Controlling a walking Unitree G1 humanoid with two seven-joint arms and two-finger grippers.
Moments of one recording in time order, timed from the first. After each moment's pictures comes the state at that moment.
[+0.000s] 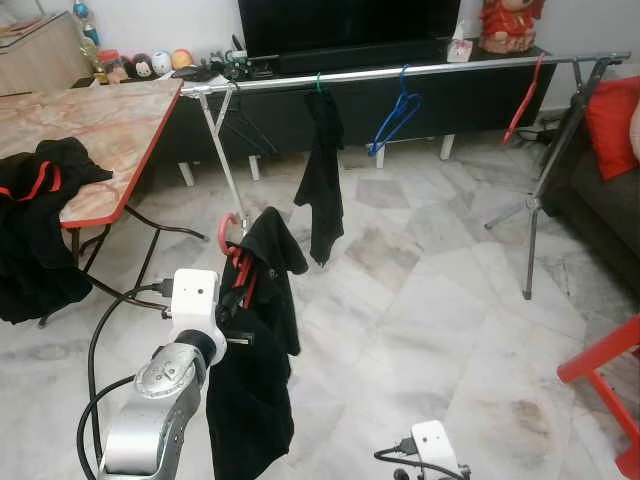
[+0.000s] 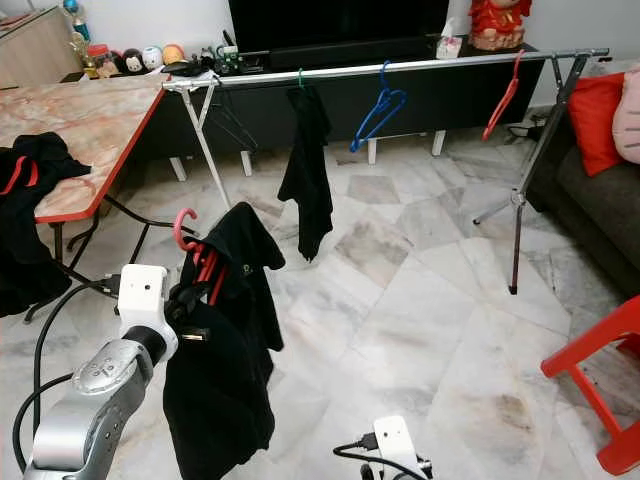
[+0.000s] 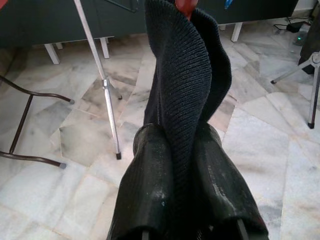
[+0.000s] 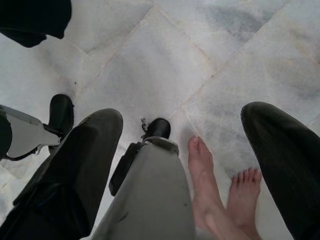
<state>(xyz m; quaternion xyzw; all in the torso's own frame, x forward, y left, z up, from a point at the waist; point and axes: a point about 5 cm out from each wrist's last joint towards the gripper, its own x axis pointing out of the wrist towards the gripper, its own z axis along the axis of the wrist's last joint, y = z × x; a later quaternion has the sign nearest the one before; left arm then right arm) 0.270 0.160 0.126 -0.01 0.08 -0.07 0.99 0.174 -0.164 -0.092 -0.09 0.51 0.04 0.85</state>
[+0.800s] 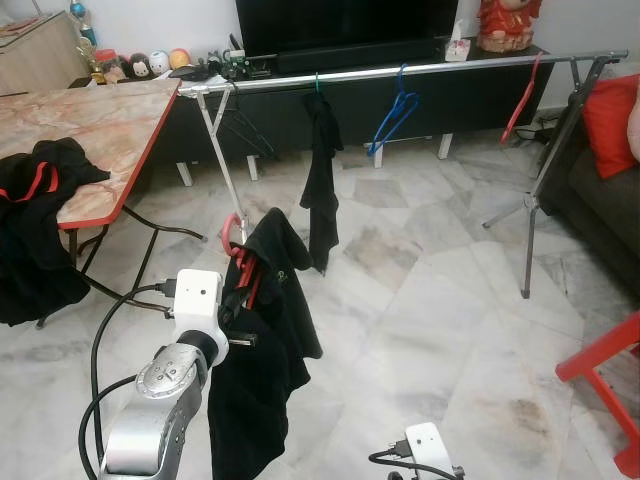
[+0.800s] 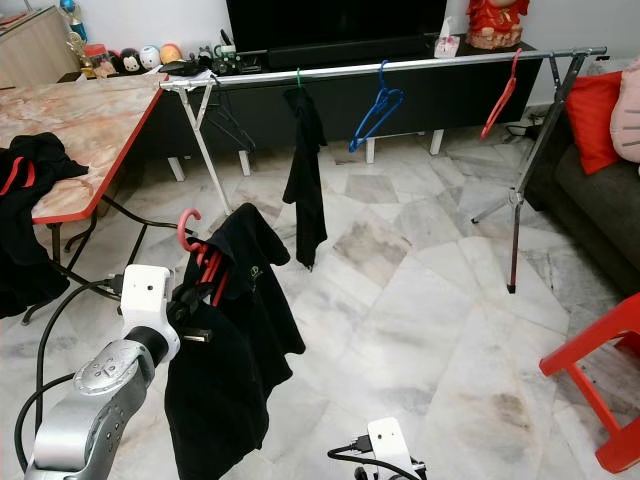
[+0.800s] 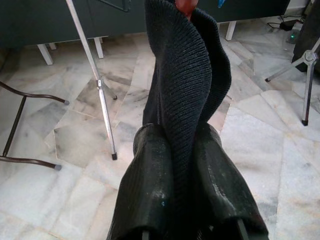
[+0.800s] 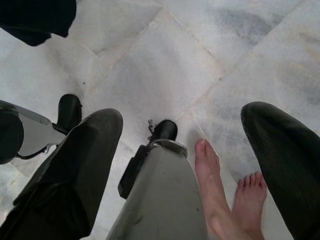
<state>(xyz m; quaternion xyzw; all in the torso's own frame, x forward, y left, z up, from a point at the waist) 0.270 0.157 0.126 -0.01 0.09 -0.08 0.99 0.177 -0.156 -0.091 -0.08 0.51 0.06 0.85</state>
